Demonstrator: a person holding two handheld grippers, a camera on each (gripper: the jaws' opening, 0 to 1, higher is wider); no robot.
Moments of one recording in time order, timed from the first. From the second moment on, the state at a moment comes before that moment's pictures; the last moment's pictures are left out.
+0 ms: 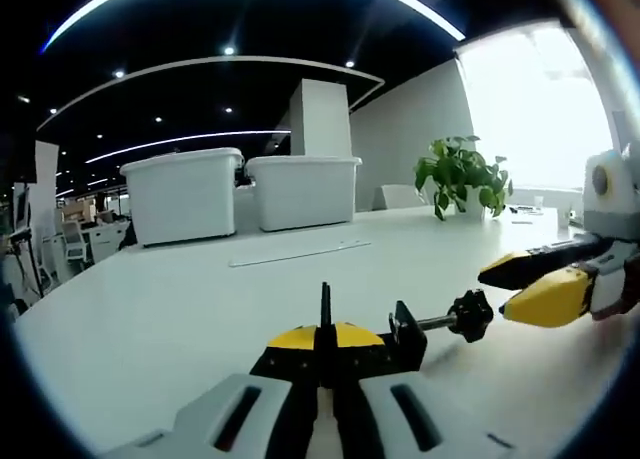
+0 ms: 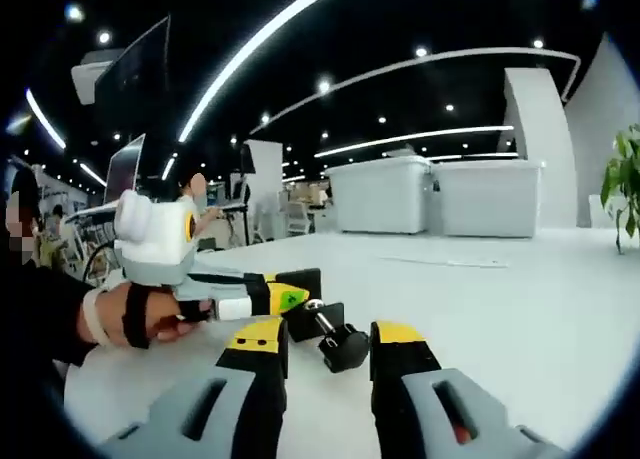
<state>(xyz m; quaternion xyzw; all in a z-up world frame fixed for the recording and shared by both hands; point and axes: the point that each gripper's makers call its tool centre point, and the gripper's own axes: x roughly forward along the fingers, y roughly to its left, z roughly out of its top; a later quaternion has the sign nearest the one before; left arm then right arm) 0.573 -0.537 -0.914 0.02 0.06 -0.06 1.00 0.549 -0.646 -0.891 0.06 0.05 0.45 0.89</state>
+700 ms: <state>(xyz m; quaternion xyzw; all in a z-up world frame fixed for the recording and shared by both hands) 0.566 -0.540 -0.886 0.08 0.00 -0.05 1.00 0.533 -0.618 -0.876 -0.34 -0.02 0.37 0.87</state>
